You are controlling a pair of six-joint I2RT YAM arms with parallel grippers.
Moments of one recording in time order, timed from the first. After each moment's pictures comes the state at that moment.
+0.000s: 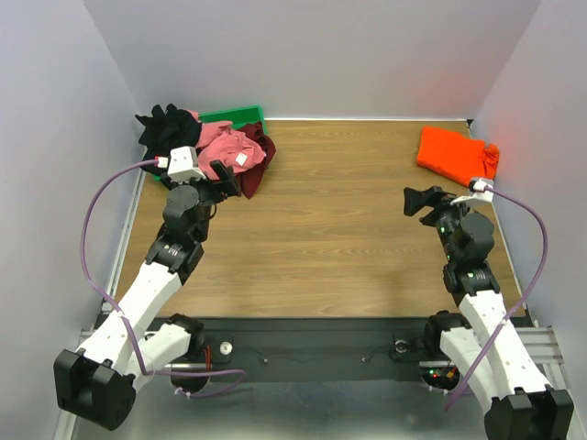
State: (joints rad) left arm -0.37 0.89 0.71 0.16 -0.37 -0.31; right arm 0.07 0.67 0.46 0.21 0.01 0.44
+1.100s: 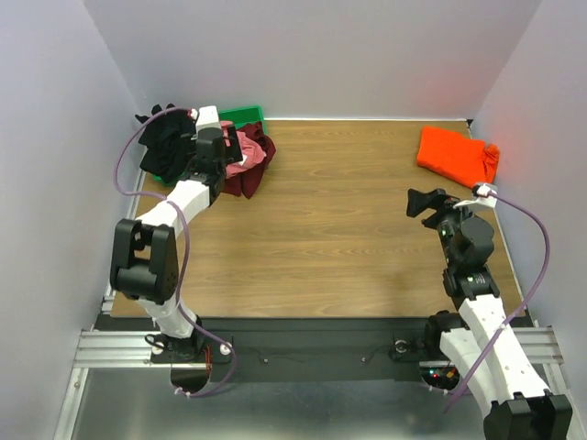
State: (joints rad) left arm -0.25 1.60 1.11 0.17 -0.39 -0.19; right arm 0.07 0.64 0.43 0.21 0.08 0.46
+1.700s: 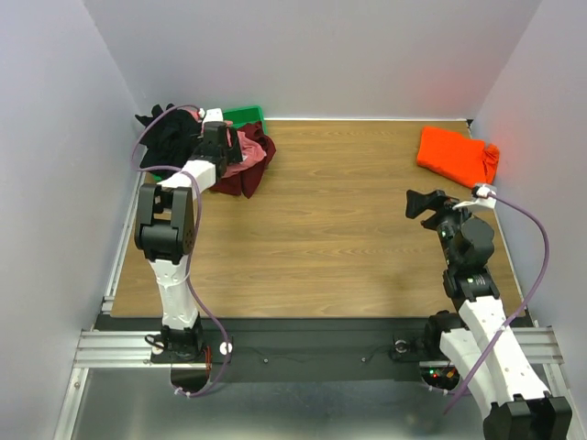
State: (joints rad) left arm -0.15 2.01 1.41 0.05 -0.29 -0.20; right arm 0.07 0.63 0.43 0.21 0.06 0.47
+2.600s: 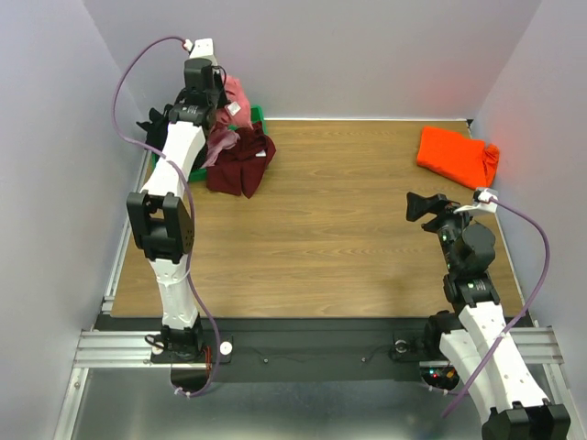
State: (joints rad) left arm -0.15 2.03 2.02 -0.28 -0.16 -0.17; right arm 0.07 0.57 0.40 0.21 0.05 0.48
